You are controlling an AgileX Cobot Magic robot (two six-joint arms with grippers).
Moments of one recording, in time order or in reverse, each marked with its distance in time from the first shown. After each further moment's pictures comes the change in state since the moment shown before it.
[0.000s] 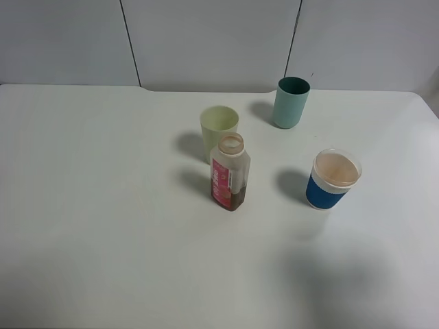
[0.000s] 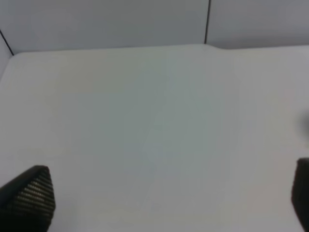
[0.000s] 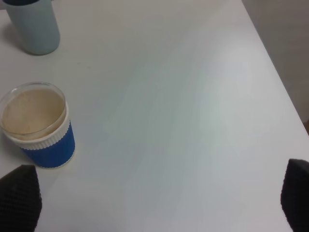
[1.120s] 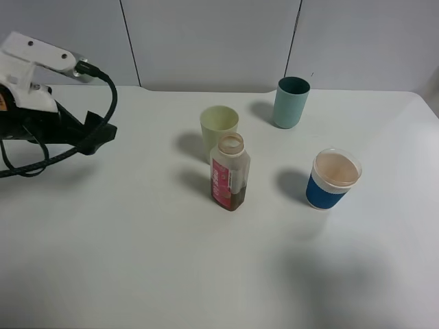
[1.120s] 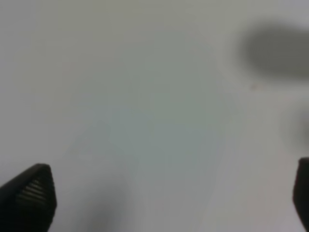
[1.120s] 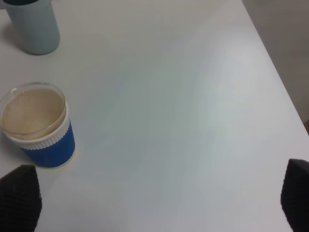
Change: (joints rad) left arm -0.266 0.709 0.000 0.100 -0.496 0.004; right arm 0.000 0.000 0.000 0.000 0.001 0.000
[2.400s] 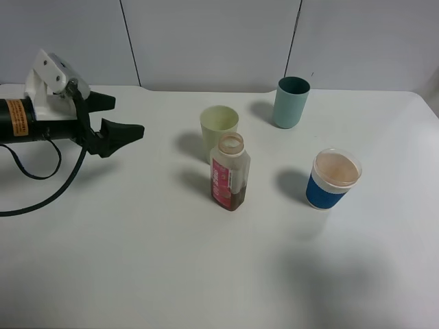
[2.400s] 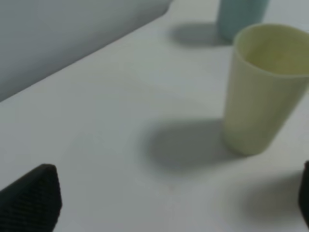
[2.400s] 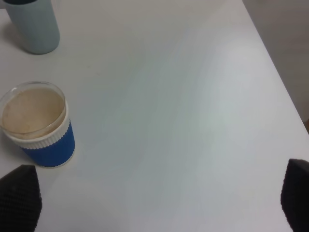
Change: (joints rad) left arm 0.353 0.431 -0.064 1.076 -0.971 -0.531; right arm 0.000 0.000 0.000 0.000 0.001 0.000
